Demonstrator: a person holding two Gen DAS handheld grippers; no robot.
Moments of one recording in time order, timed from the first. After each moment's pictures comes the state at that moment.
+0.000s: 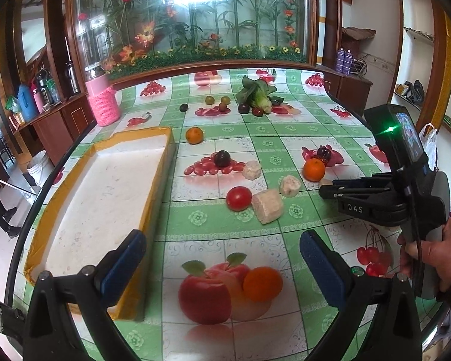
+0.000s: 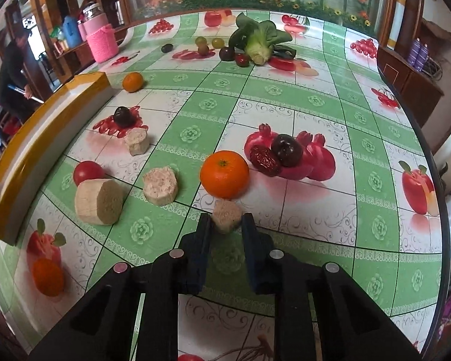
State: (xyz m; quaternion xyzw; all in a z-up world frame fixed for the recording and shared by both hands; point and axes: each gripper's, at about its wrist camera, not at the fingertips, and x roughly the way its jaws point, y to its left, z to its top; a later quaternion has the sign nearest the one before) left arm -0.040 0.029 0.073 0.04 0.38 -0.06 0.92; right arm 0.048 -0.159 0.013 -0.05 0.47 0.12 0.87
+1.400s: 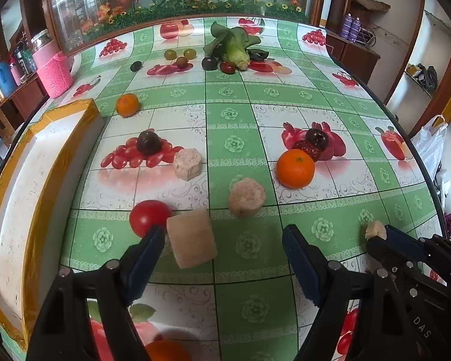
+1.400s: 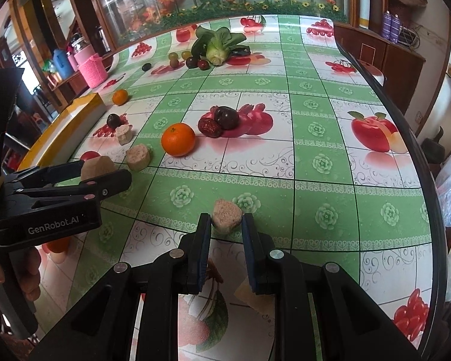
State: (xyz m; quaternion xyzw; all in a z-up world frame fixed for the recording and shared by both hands) left arm 0.045 -0.048 0.026 0.02 0.48 -0.07 0.87; right arm -0.001 -0.221 0.021 0.02 0.46 0.11 0.88
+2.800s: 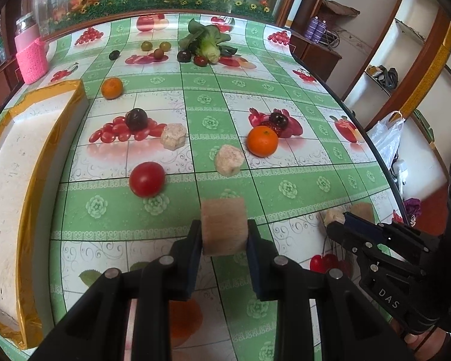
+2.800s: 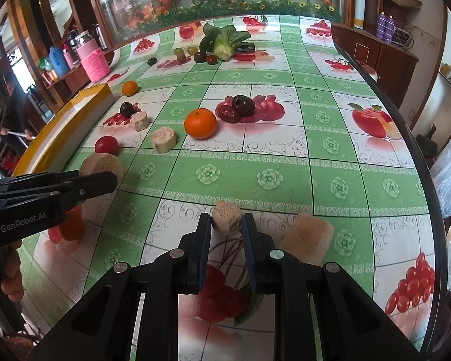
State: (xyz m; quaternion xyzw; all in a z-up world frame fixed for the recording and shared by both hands) left arm 0.013 -0.016 0.037 -0.02 0.49 -0.18 0.85; right arm -0.032 -0.194 0.026 0.02 0.46 0.08 0.88
